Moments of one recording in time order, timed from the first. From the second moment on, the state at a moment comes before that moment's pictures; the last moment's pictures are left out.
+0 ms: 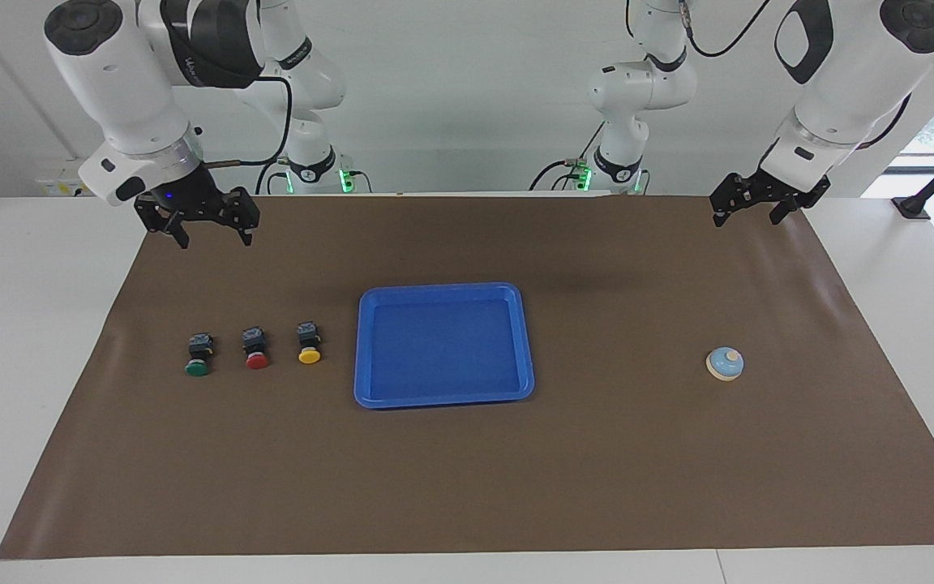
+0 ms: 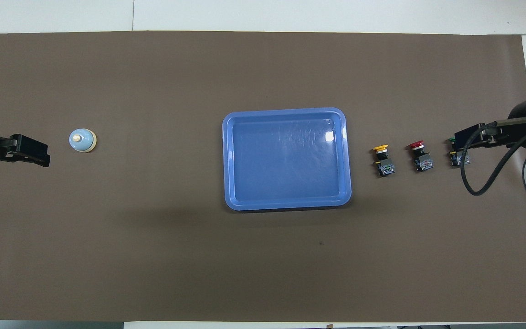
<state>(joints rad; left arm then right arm) 0.03 -0.03 -0.10 -1.66 0.01 1.51 -0.01 -0.06 0.00 0.08 -1.68 -0.03 1.63 -0.03</state>
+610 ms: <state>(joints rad) 0.03 -0.03 -0.10 -1.66 0.01 1.51 -0.01 -0.04 0.00 0.09 -1.71 -0.02 1.73 -0.03</state>
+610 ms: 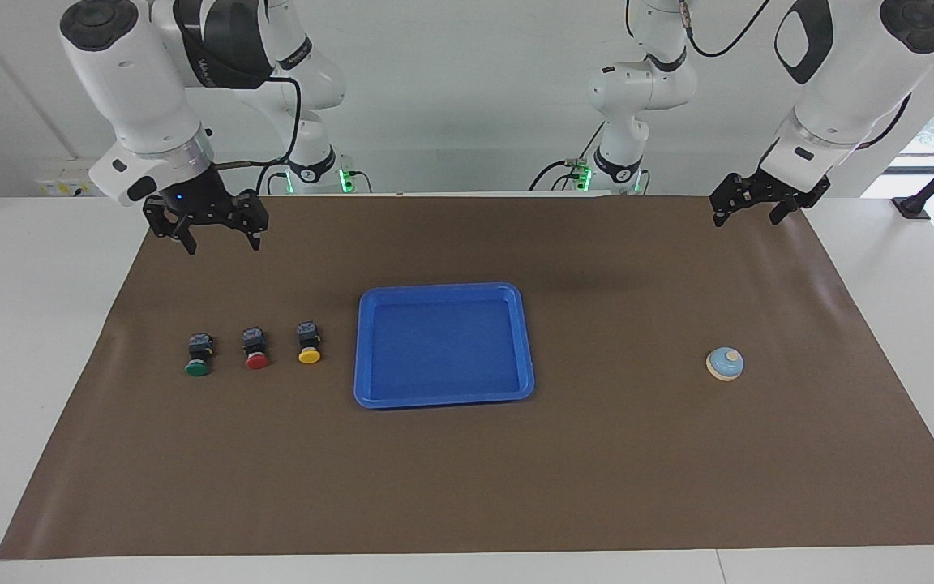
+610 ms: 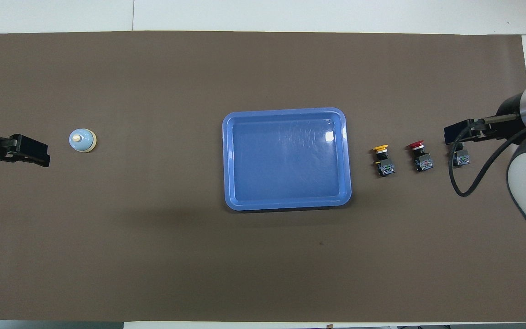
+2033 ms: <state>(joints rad) 0.03 -0.03 -0.10 -1.66 0.01 1.51 -0.01 0.01 0.15 0.11 -2.21 -0.02 2.39 -0.04</state>
